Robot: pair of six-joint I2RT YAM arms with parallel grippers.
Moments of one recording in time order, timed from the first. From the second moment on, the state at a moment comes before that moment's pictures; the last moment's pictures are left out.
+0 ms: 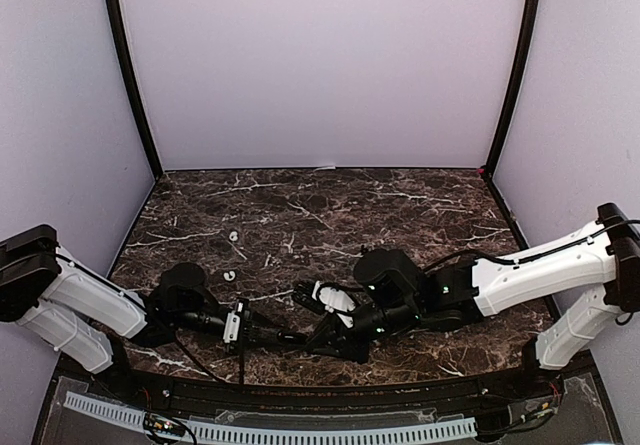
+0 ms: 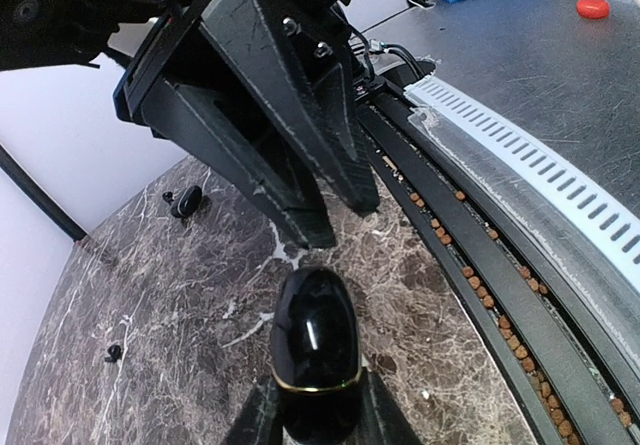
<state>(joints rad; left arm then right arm) -0.94 1.40 0.24 0.85 0.67 0.70 1.30 1.50 0.87 -0.02 -0.29 0.15</state>
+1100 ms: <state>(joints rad) -0.70 1.57 0.45 0.93 0.58 -0.06 1.02 1.42 0.74 0.22 0.06 0.16</state>
